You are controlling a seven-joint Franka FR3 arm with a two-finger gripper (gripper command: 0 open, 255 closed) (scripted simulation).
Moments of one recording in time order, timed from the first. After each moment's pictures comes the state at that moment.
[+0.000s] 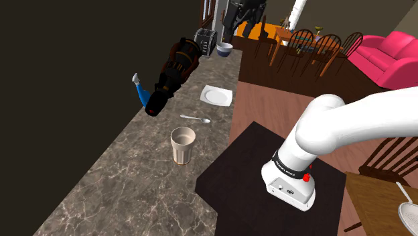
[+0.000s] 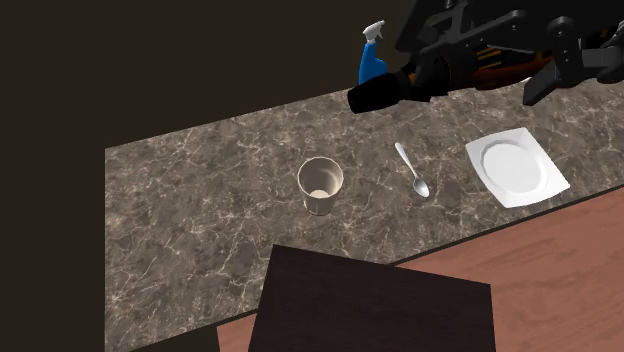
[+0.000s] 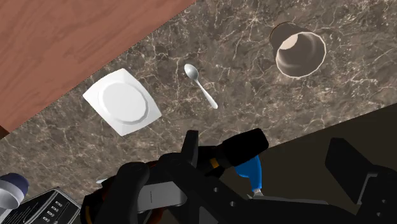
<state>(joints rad) 0.01 -0.82 0.07 -2.32 -0.01 1.69 0.15</state>
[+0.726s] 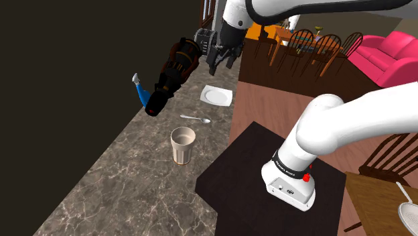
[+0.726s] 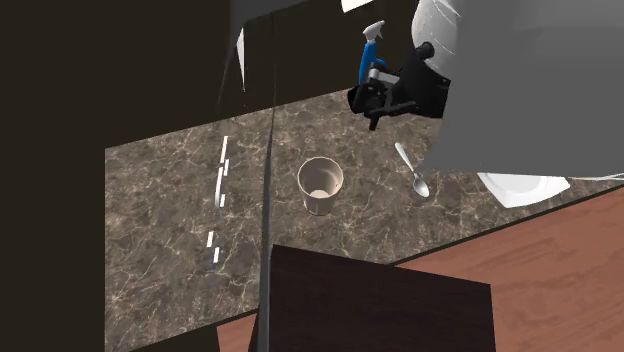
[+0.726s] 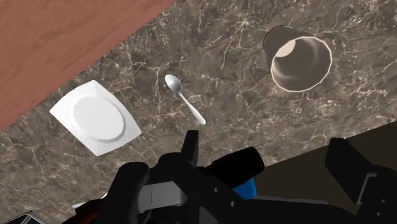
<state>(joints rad) 0.03 -0.77 0.11 -2.57 0.03 1.97 0.19</state>
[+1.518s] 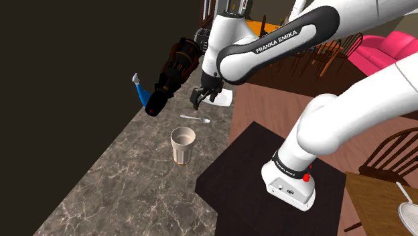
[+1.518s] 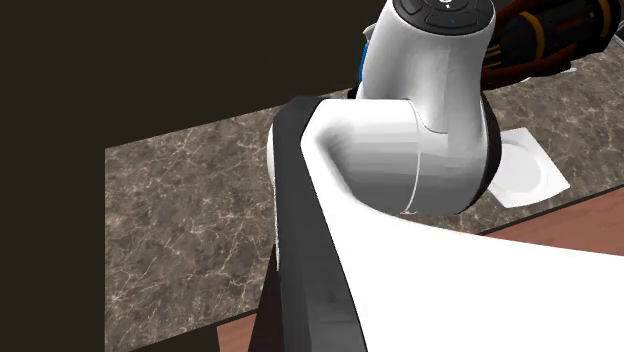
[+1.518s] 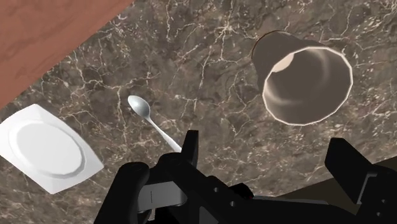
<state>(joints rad) 0.05 -0.48 0.18 -2.77 0.09 2.44 0.25</state>
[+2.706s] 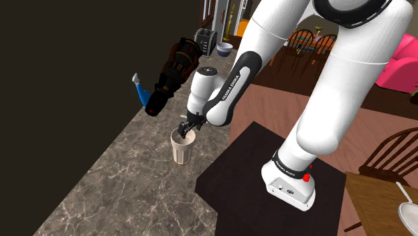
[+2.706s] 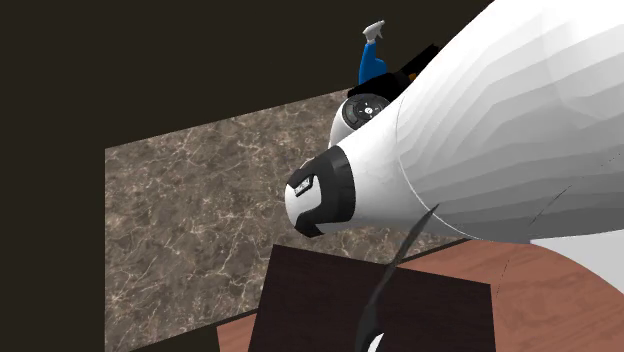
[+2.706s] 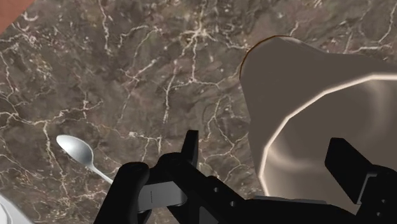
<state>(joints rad) 0.05 0.14 0.20 -2.72 -0.14 2.99 0.48</state>
